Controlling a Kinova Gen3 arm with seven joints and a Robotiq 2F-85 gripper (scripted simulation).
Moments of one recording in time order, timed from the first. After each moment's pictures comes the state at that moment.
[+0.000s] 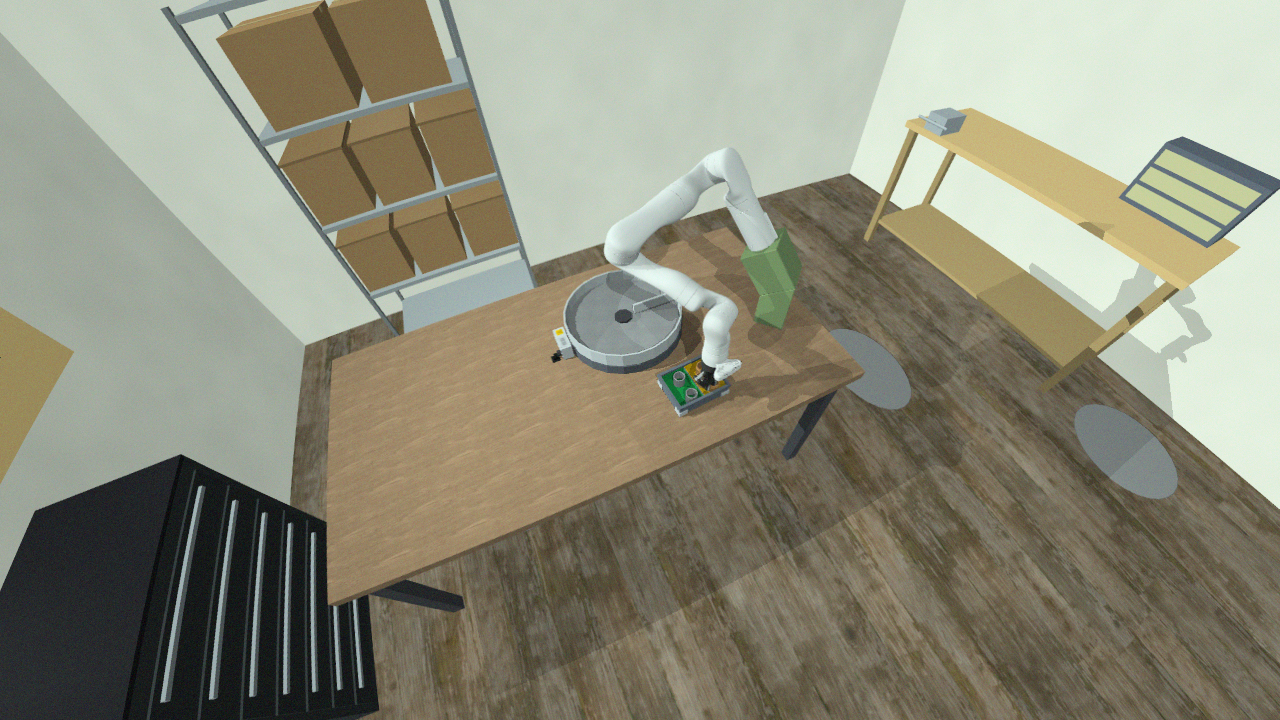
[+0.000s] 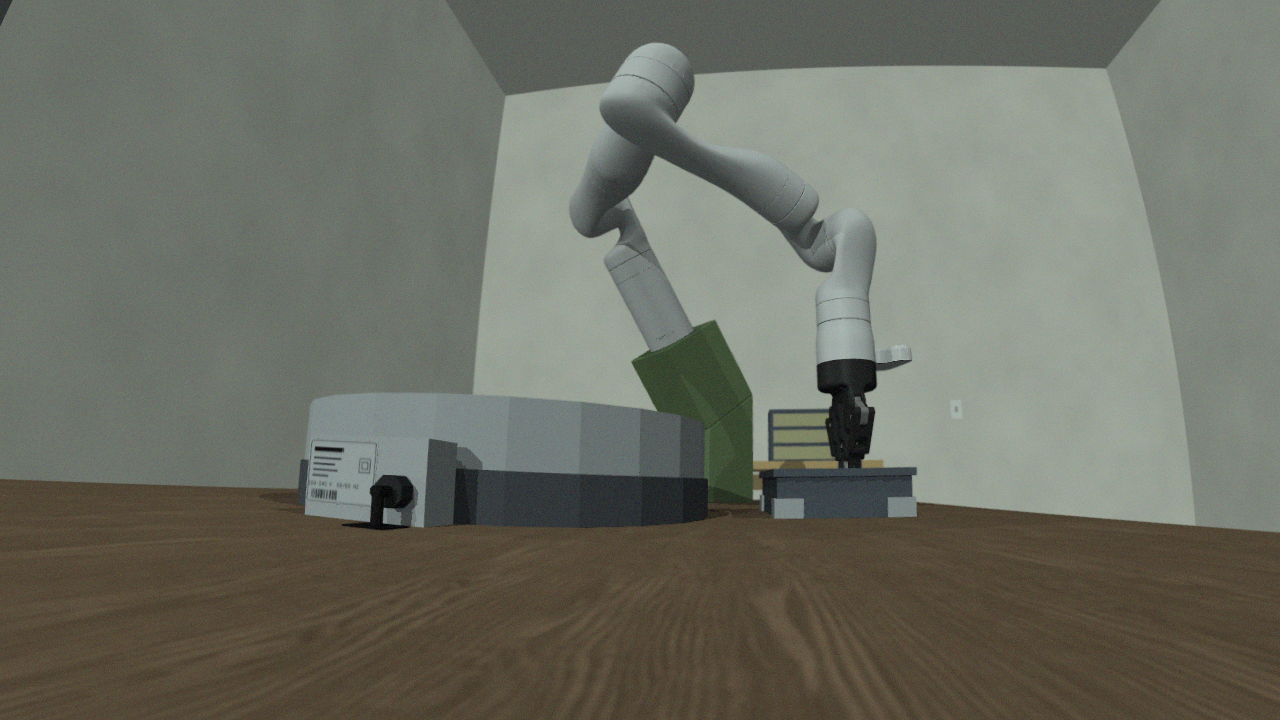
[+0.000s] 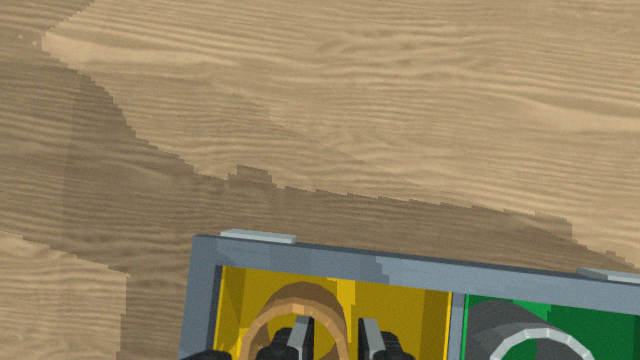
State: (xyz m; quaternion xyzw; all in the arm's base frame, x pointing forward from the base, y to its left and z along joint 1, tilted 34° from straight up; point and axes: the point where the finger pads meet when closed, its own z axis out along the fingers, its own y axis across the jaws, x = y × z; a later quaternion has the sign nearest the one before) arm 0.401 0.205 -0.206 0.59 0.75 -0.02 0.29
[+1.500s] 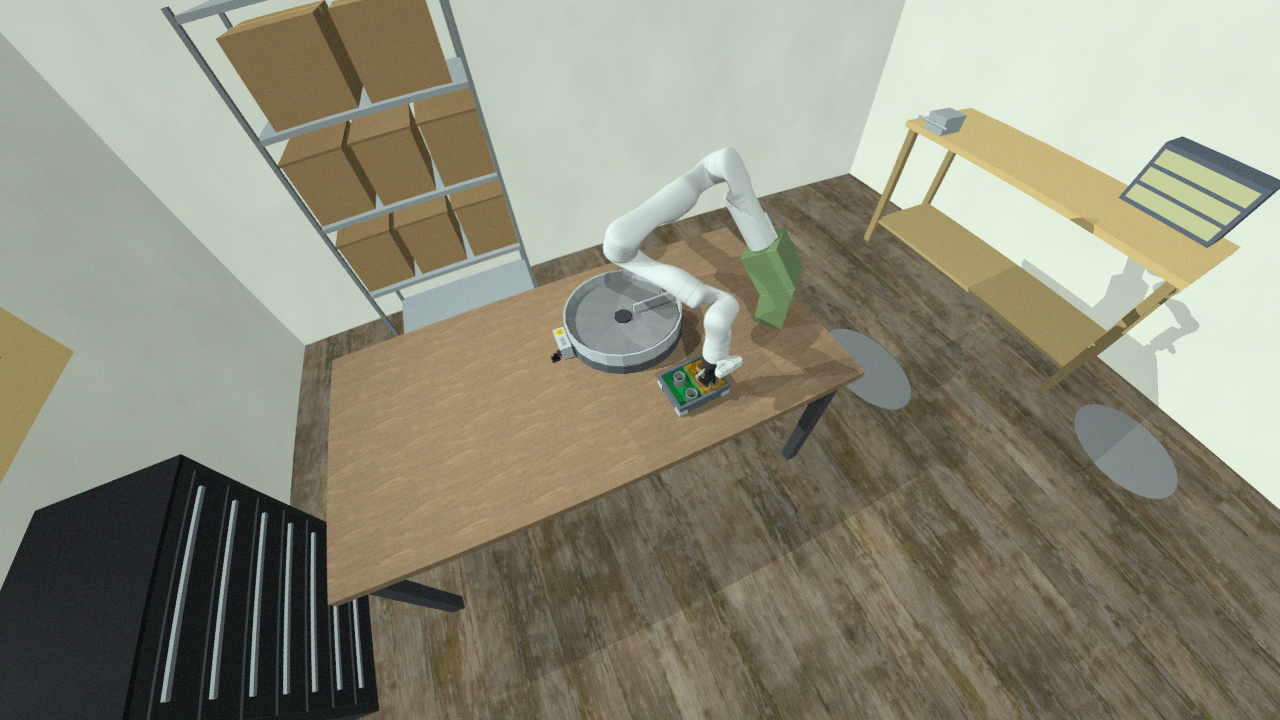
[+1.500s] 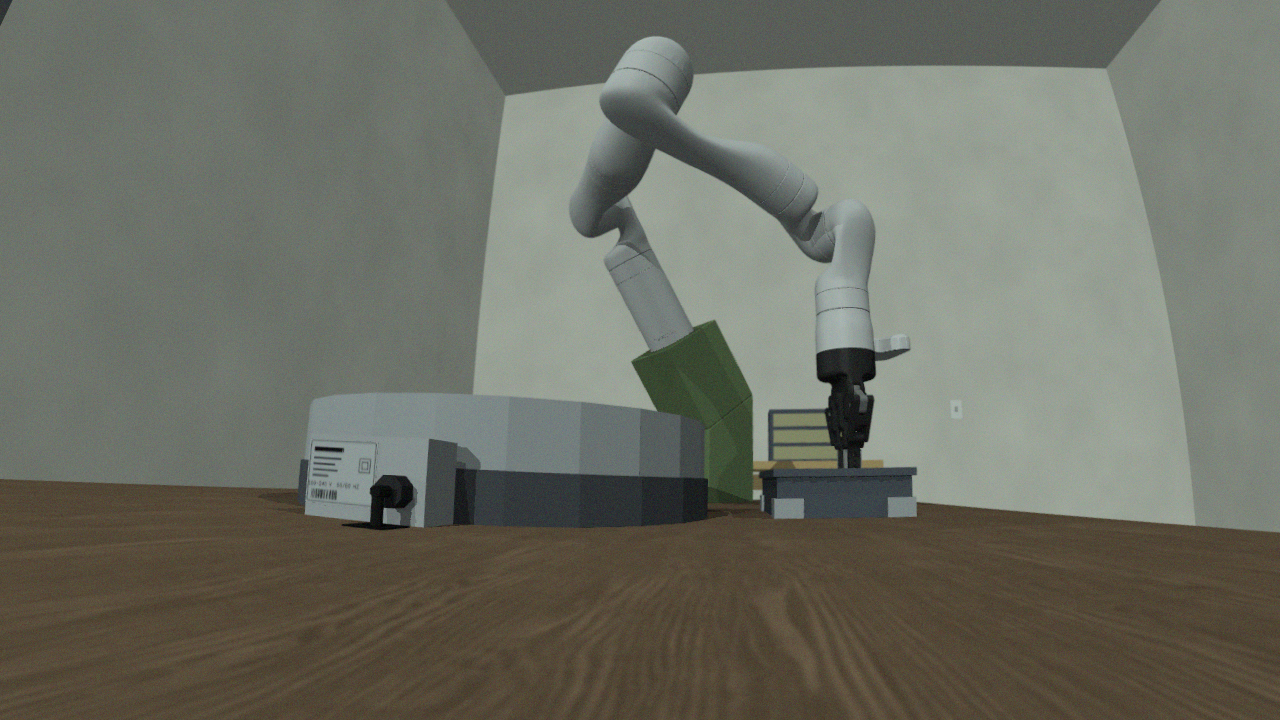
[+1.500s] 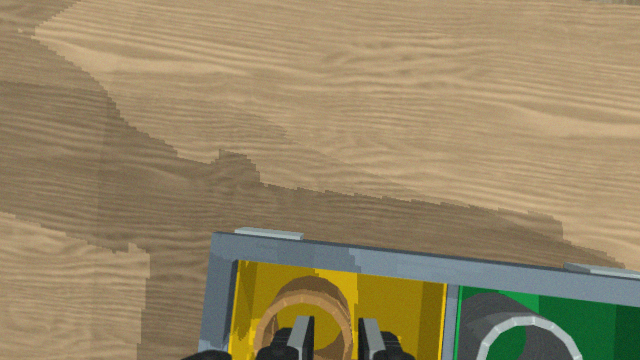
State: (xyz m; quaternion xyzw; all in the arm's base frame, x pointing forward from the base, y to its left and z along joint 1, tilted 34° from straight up) arm 0.393 0.210 -0.195 0.59 0.75 -0.02 0.29
